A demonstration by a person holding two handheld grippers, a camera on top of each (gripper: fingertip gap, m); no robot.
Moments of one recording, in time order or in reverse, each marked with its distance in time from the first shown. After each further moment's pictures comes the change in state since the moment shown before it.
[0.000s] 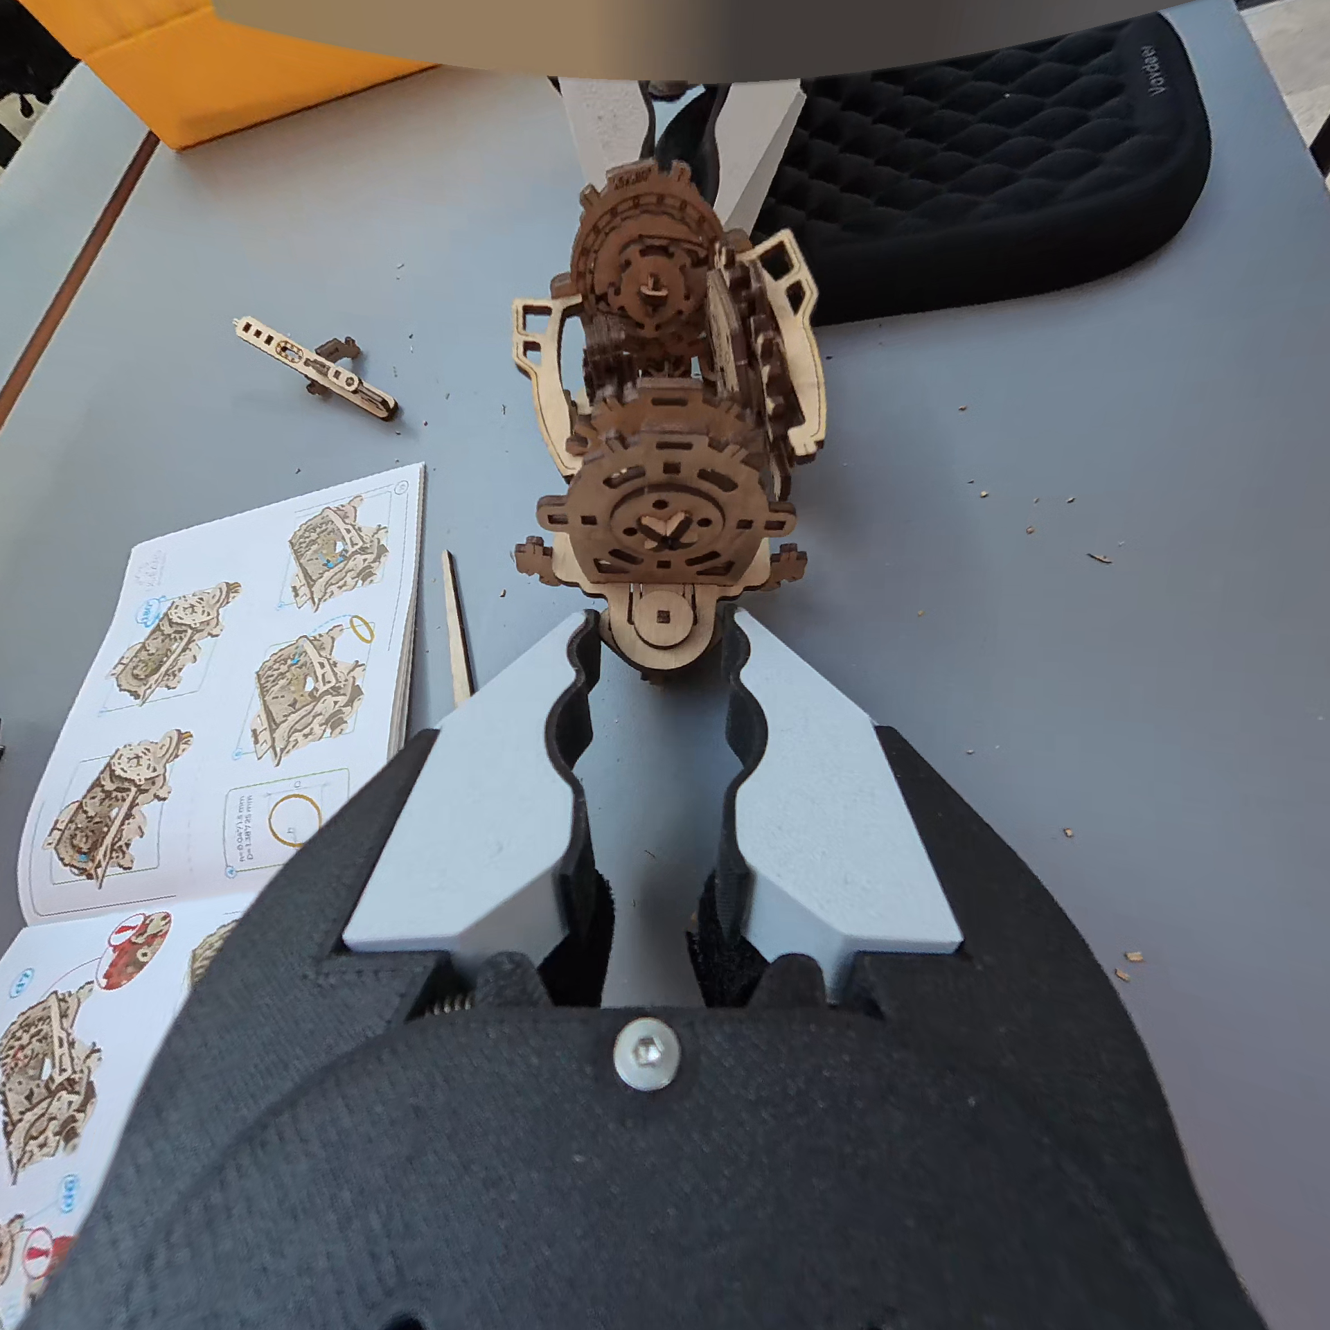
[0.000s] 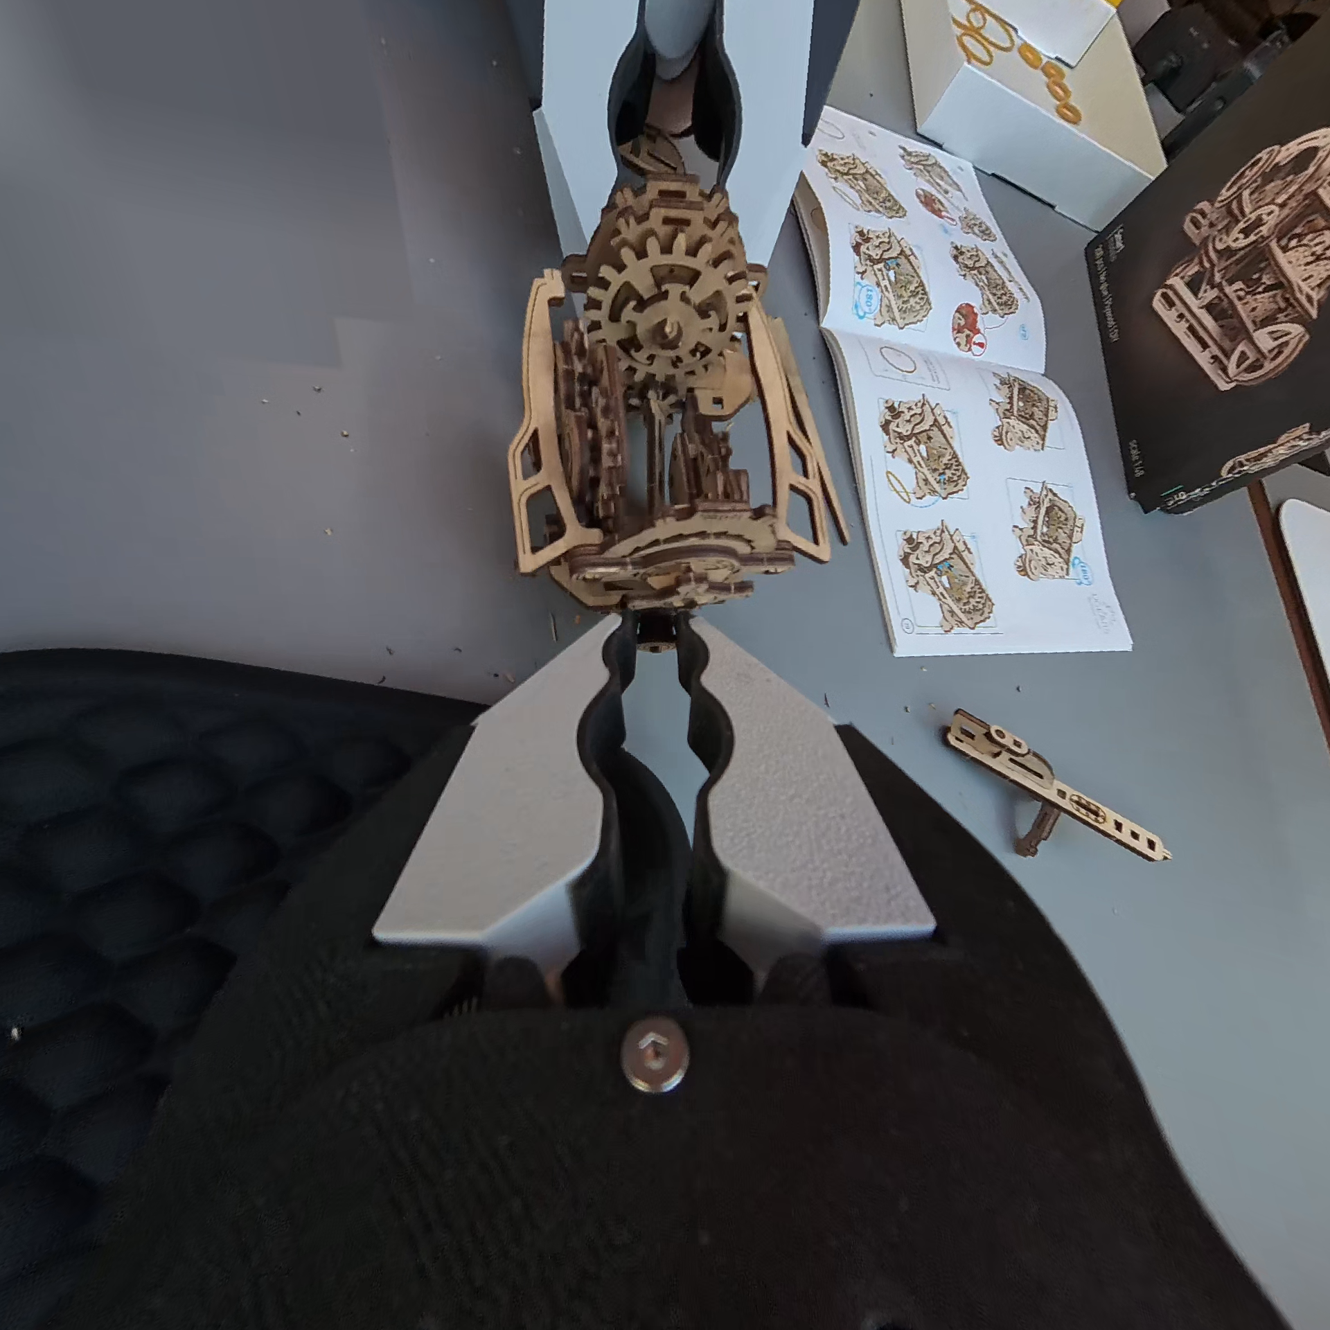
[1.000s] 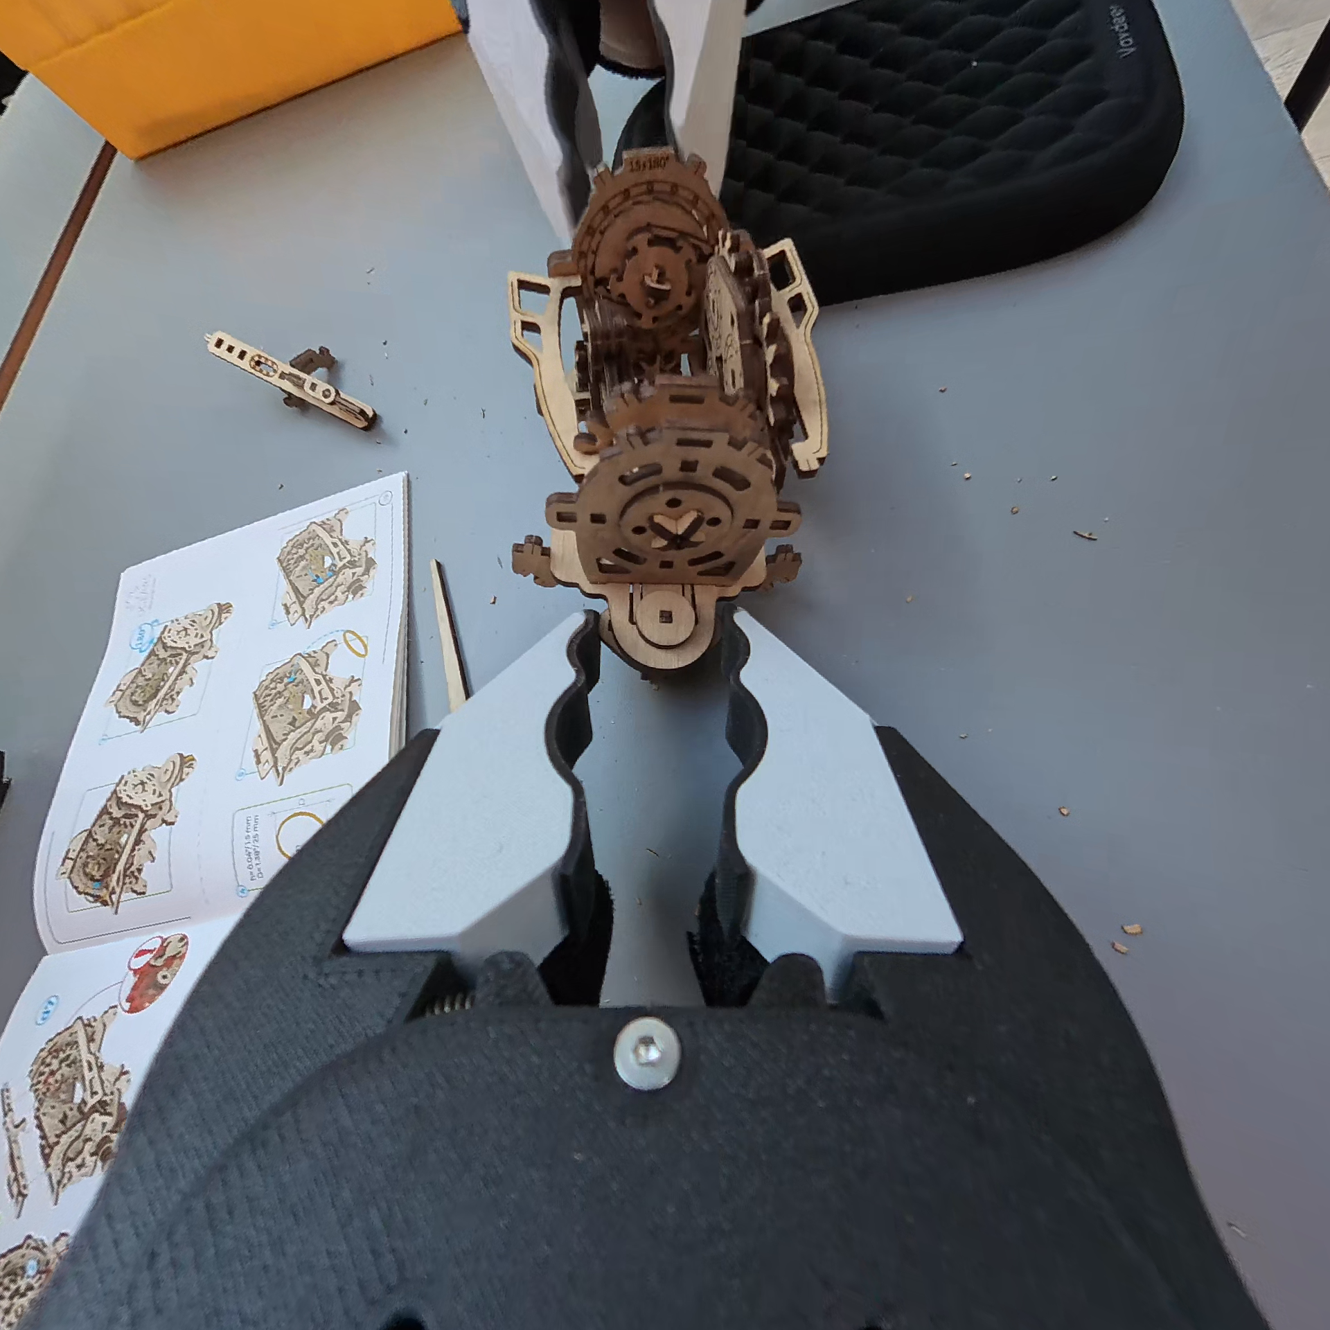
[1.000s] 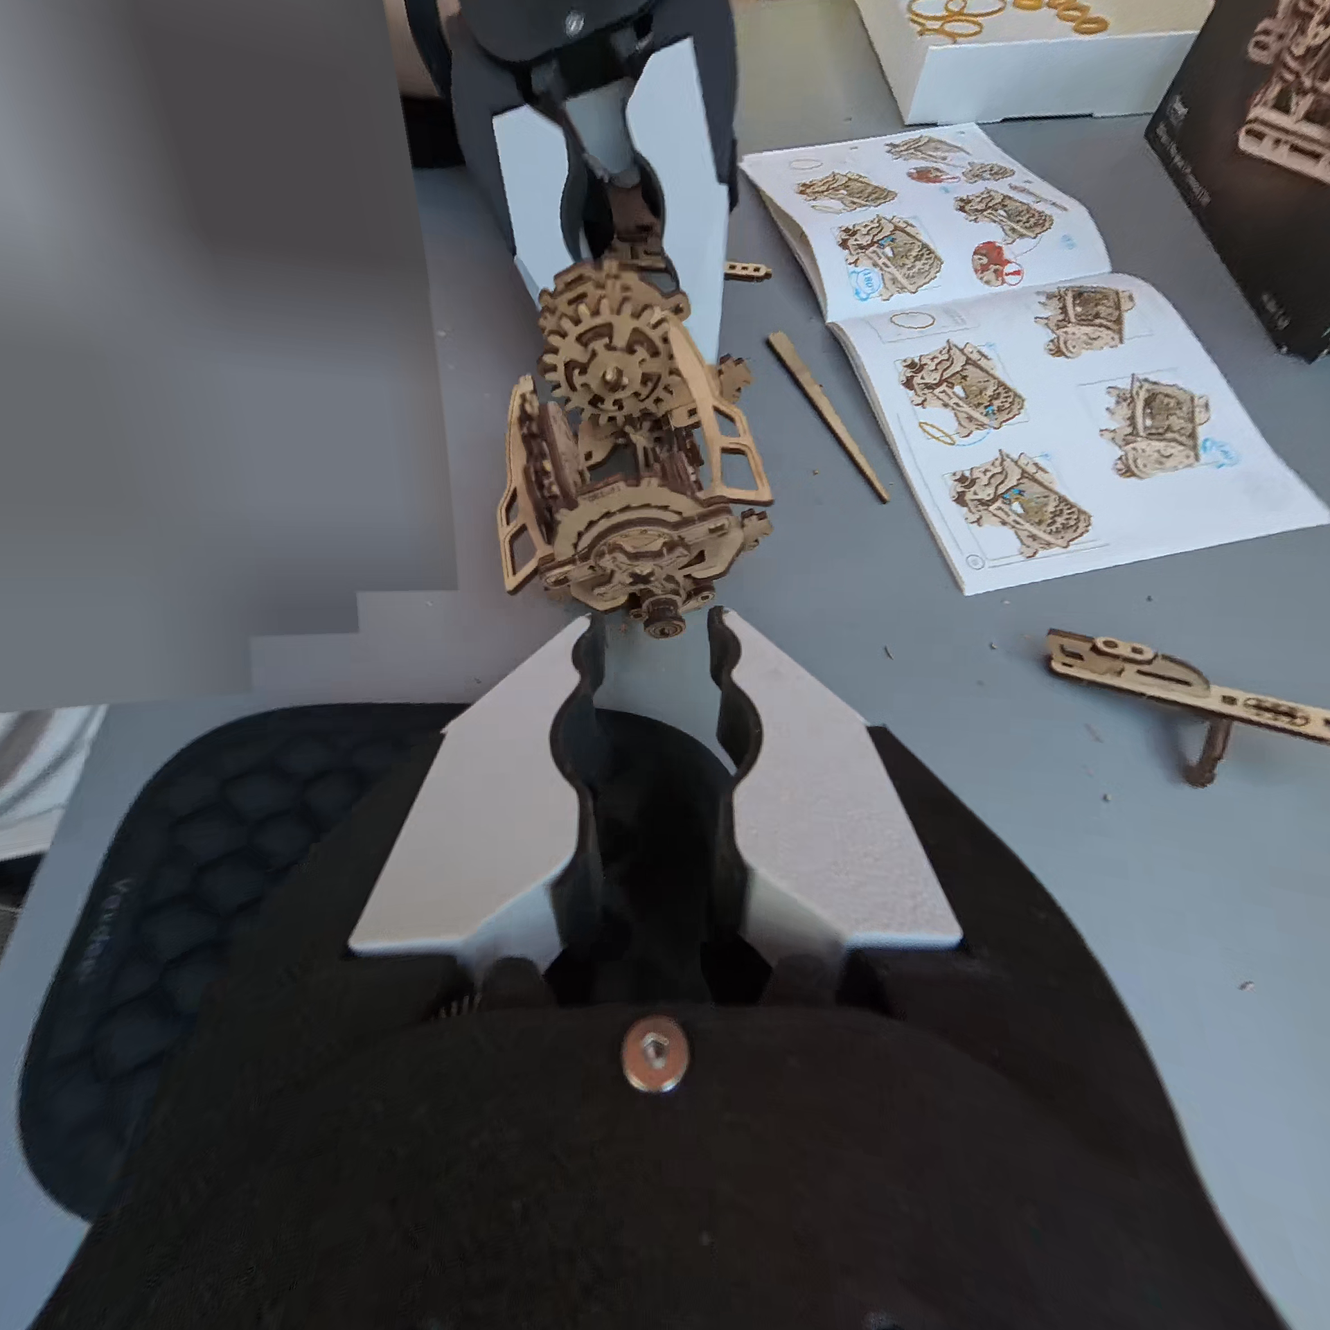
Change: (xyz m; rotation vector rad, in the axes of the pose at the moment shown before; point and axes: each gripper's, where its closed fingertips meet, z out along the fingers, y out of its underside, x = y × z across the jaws) left arm 0.003 0.000 0.000 -0.023 0.032 0.044; right arm 0.000 -0.003 -0.019 0.136 -0.161 0.356
